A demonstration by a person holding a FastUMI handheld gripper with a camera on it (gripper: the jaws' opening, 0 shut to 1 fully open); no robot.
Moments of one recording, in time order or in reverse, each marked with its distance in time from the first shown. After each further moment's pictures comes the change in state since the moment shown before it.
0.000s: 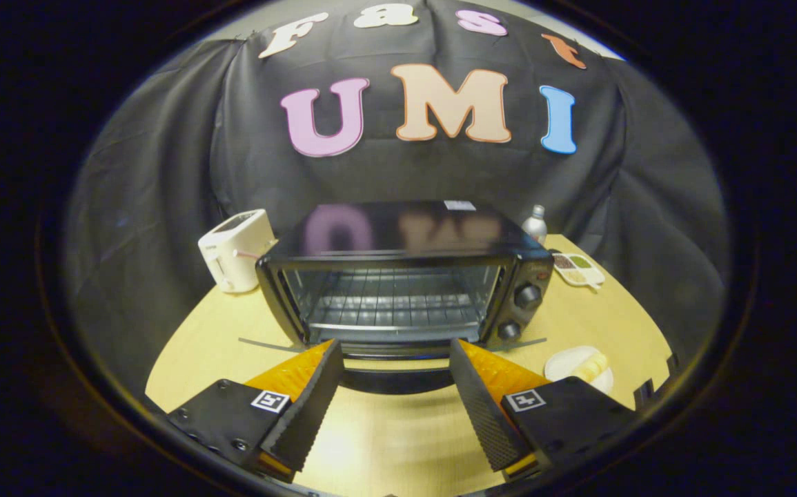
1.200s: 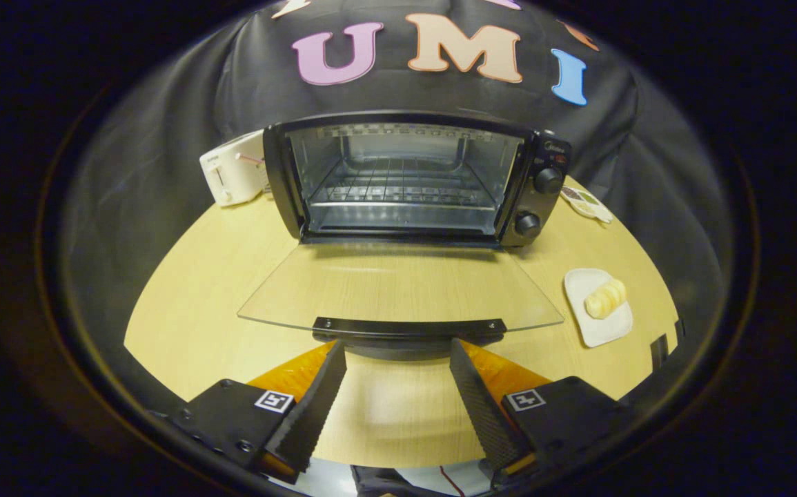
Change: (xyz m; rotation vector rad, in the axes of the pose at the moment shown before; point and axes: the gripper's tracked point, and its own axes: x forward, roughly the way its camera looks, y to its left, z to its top) arm -0.007 0.010 -0.127 -0.055 0.267 0.007
